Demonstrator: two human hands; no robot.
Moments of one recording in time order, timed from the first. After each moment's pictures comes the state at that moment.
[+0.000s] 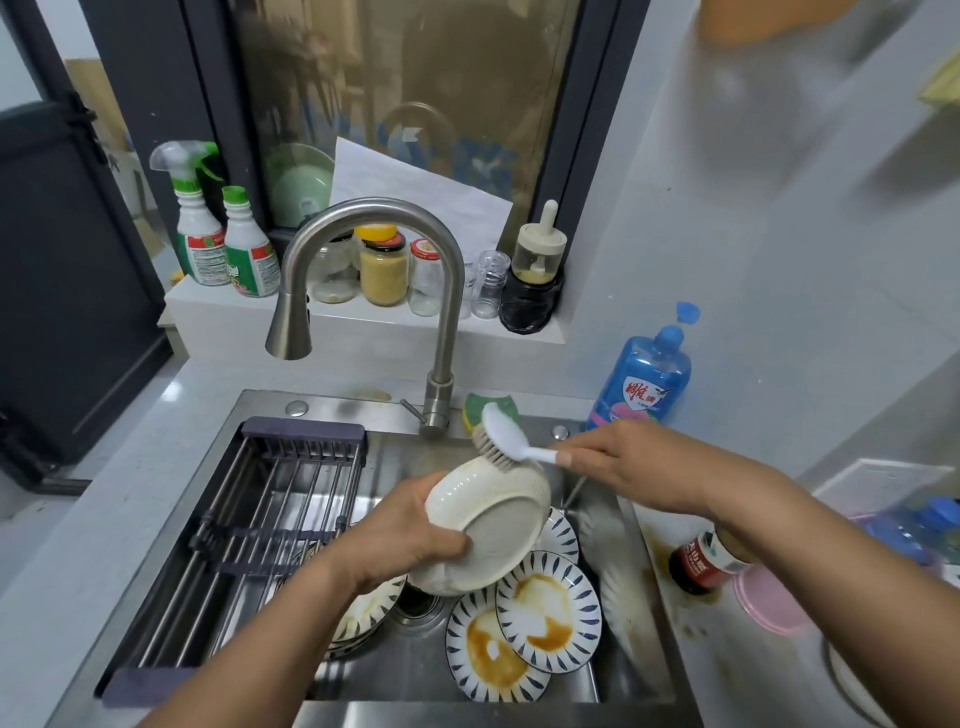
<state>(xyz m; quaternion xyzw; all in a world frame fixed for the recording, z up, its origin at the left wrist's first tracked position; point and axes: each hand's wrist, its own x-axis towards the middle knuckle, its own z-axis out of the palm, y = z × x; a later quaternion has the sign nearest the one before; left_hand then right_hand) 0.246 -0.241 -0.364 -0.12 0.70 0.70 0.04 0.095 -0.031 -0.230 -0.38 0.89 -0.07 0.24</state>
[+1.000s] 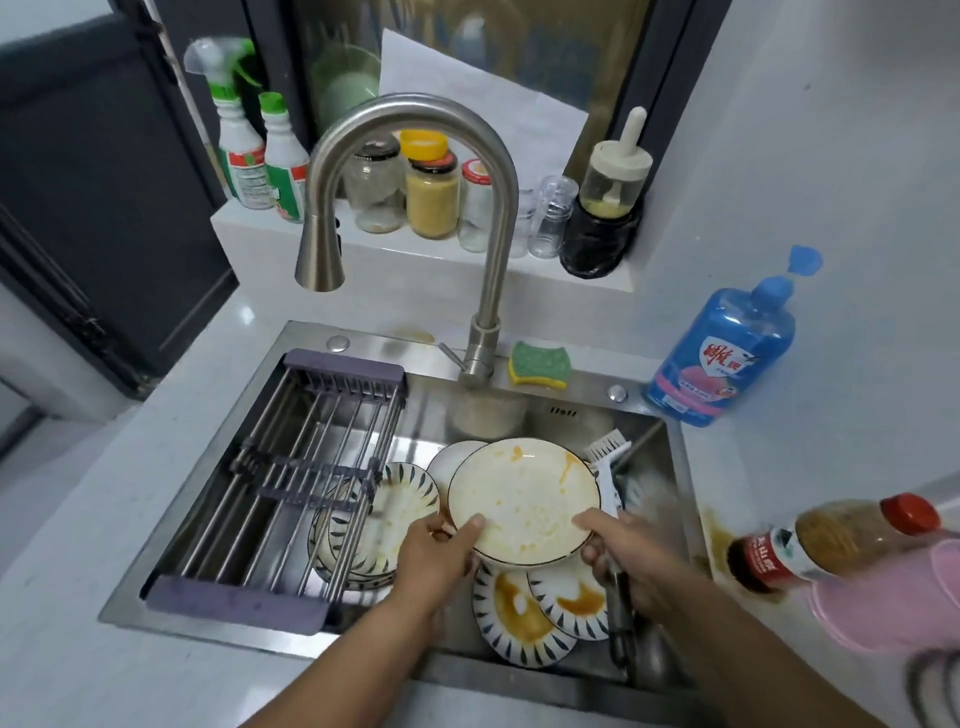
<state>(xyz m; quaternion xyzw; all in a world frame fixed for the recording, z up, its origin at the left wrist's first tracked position) 0.250 -0.180 -0.474 -0.51 0.53 0.68 -0.03 0.098 -0.019 -0.437 0.15 0.71 -0.53 0.44</state>
